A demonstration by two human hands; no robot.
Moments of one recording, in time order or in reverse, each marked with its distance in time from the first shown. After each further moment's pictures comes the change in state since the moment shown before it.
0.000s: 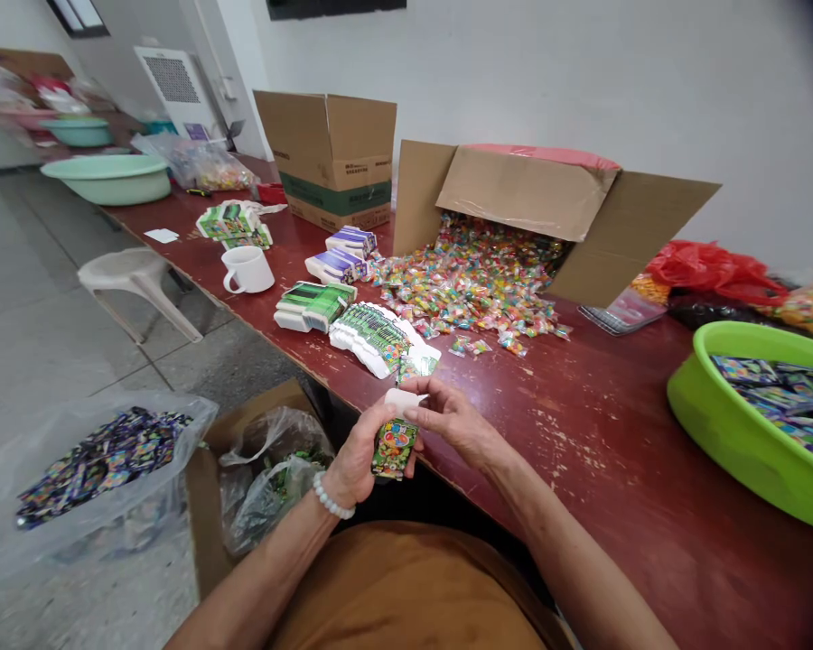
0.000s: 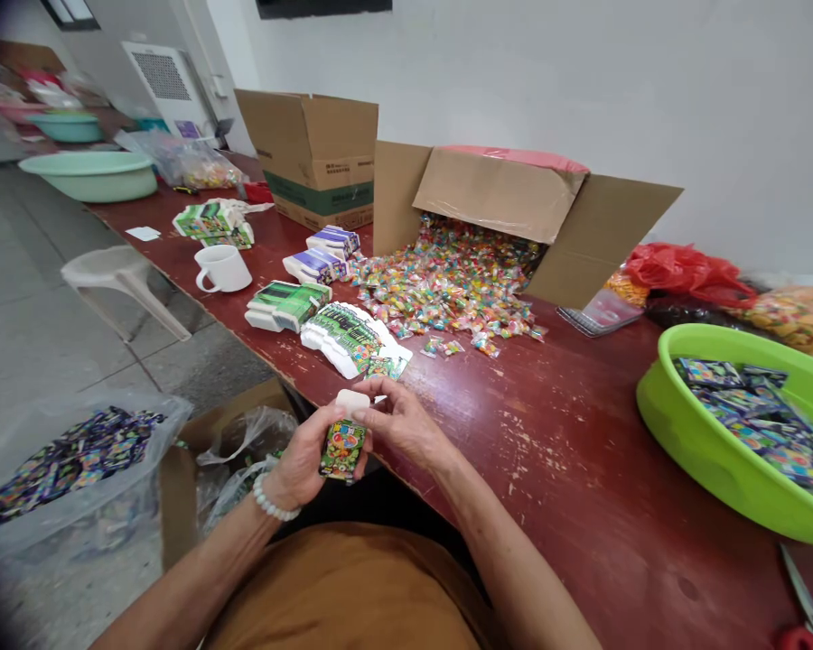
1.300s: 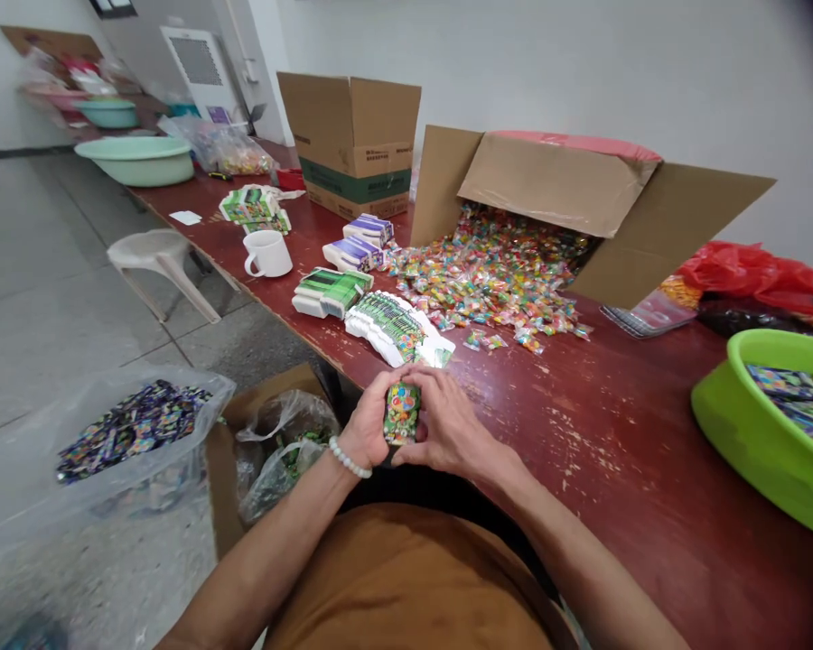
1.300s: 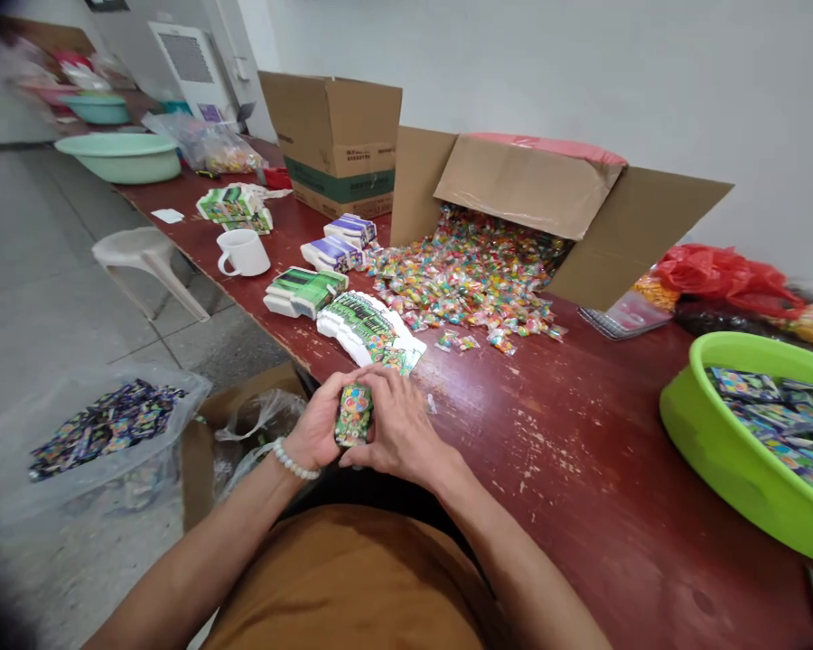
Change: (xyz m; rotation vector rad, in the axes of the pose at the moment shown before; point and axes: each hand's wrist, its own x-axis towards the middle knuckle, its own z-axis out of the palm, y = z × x) left_hand 0.020 0.015 -0.001 -0.364 0.060 -0.046; right_hand -0.003 -0.004 0.016 -0.954 0.055 -0.398
